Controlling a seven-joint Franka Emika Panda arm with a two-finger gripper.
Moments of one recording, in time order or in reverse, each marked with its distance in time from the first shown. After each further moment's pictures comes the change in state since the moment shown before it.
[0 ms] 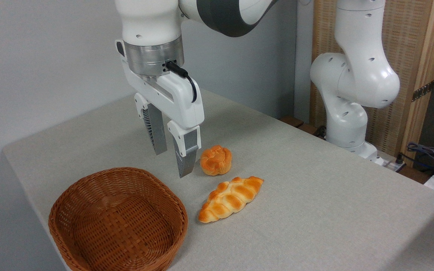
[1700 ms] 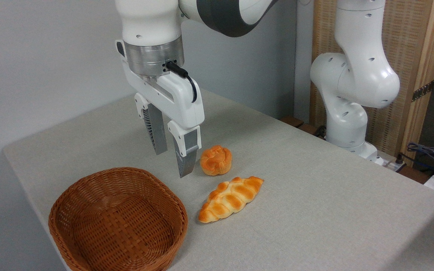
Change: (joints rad) arm 0.000 0.000 0.000 0.000 0.000 -0.002 0.000
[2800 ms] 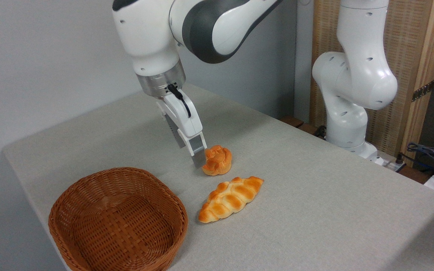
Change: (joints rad) arm -0.143 -0.069 -0.039 -0.256 0.000 -0.013 0.001
